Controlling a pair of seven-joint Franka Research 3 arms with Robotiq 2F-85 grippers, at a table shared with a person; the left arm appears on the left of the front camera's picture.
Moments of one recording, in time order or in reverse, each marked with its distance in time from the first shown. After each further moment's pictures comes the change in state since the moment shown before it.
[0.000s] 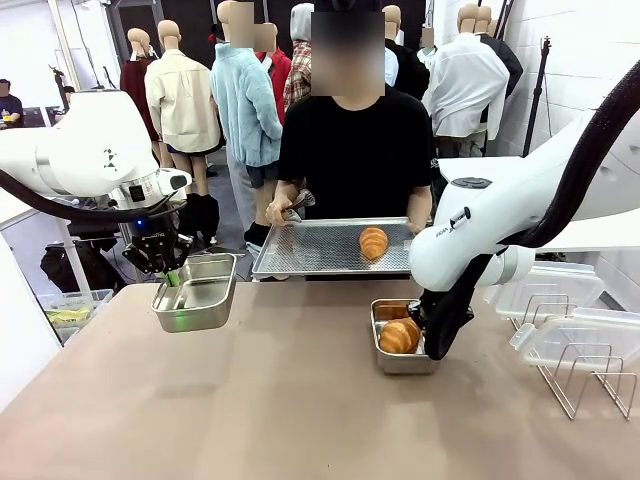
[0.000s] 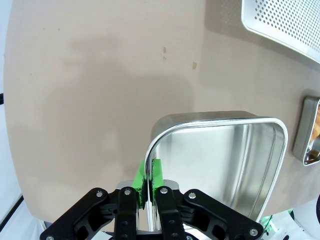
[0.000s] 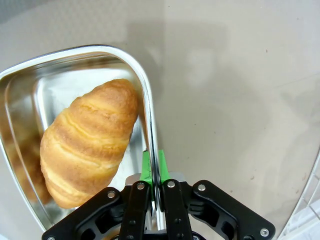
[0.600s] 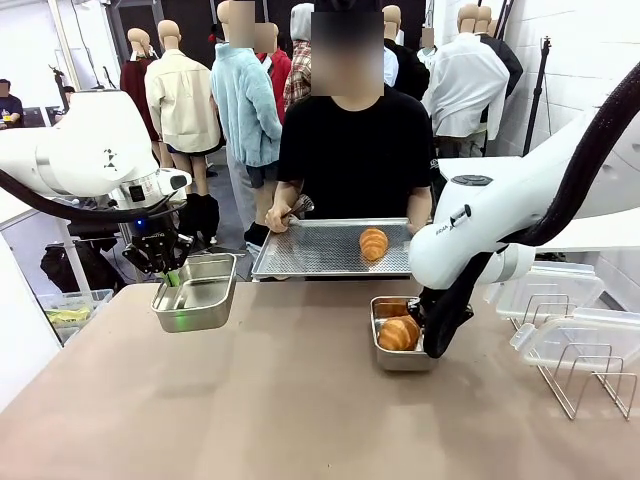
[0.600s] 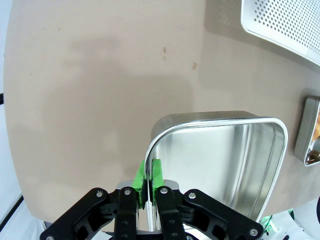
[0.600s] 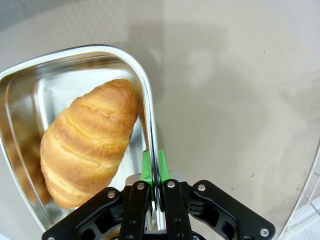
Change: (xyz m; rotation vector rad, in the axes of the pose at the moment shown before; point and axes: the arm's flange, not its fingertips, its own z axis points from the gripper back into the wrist) left arm 0.000 0.000 0.000 0.000 0.000 0.000; right arm 0.000 0.001 0.004 0.002 -0.006 -0.015
